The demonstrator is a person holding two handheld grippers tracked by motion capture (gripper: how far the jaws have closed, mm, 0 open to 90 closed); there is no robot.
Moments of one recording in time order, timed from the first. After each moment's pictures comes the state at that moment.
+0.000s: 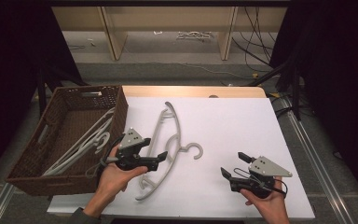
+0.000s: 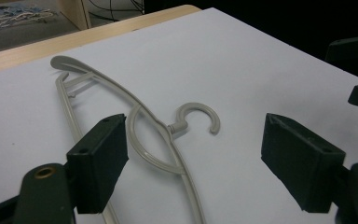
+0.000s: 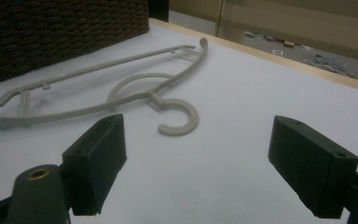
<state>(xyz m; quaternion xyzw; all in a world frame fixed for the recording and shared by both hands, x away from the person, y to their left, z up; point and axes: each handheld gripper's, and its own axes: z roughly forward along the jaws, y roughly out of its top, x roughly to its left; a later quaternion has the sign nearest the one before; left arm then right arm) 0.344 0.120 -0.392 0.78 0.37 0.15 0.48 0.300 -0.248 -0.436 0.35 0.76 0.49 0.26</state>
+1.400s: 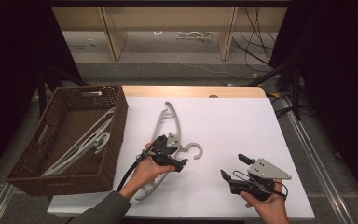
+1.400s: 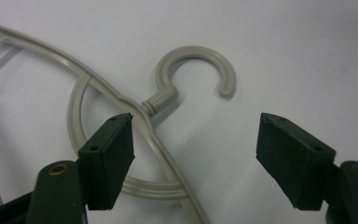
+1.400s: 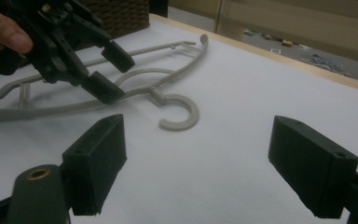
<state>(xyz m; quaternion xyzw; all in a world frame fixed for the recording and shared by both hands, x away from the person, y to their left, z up) 0.399 0.045 -0.460 0.87 0.31 0.14 0.35 0.295 -0.245 -0.438 0.34 0.76 0.49 0.26</state>
